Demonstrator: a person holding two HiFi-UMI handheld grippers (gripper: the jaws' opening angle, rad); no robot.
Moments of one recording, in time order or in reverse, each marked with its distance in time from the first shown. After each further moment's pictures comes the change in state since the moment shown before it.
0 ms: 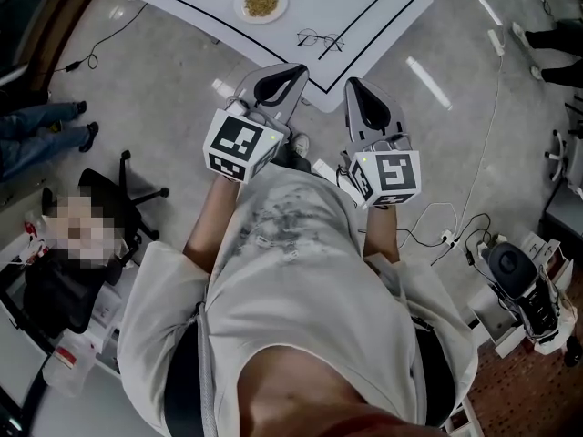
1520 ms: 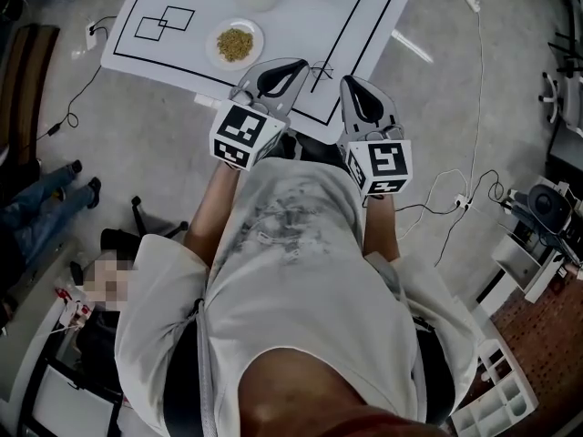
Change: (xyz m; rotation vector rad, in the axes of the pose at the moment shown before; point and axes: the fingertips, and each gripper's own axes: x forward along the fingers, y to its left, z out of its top) left arm 0.113 0.088 -0.005 0.011 0.068 -0.266; right arm 0.104 -0.070 -0.021 0.042 0.154 -0.226
